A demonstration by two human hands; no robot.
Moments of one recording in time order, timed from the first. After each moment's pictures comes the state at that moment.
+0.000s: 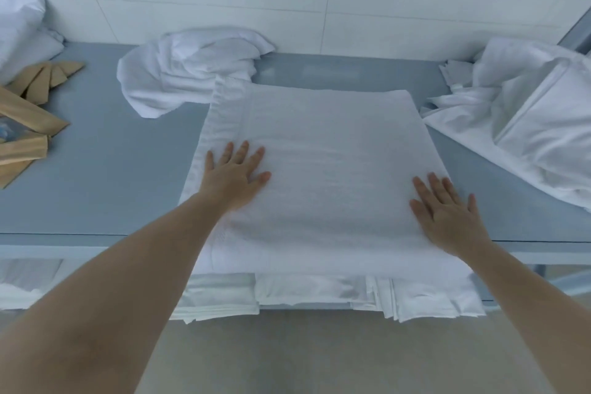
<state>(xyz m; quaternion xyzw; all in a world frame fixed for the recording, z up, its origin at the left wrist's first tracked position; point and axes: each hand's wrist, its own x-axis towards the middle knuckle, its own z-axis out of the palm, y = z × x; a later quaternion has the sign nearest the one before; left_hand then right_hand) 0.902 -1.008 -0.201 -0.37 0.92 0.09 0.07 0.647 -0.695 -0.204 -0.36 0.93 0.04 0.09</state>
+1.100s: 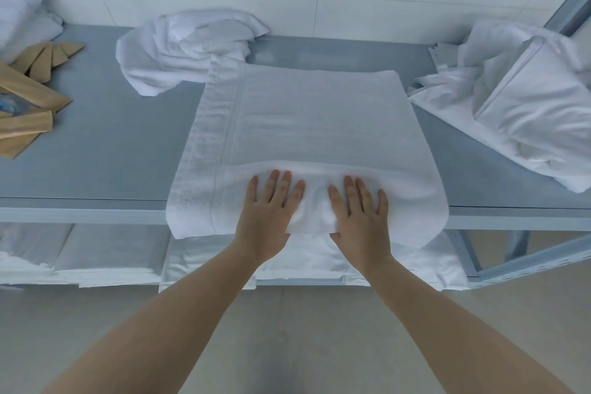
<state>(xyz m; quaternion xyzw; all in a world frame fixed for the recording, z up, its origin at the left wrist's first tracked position) 0.931 -0.862 -0.233 -0.22 0.97 -0.08 -0.03 0.791 -0.719 -0.229 -0.51 0.85 0.02 -0.11</state>
